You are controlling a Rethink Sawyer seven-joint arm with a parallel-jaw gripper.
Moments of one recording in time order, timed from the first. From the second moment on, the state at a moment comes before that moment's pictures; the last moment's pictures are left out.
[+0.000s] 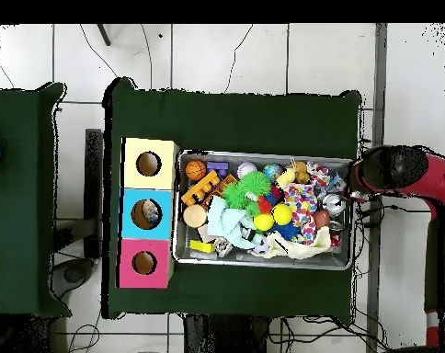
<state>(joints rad) -0.95 -0.32 0.61 1.06 -0.71 1.23 0.09</state>
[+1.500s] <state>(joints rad) -0.98 -0.31 0.60 1.09 -0.71 1.20 0.08</state>
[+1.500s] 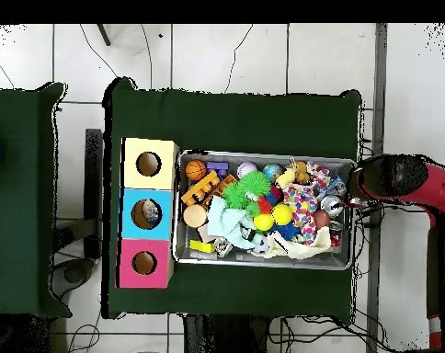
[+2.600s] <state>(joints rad) -1.02 -0.32 0.61 1.15 -0.71 1.15 0.04</state>
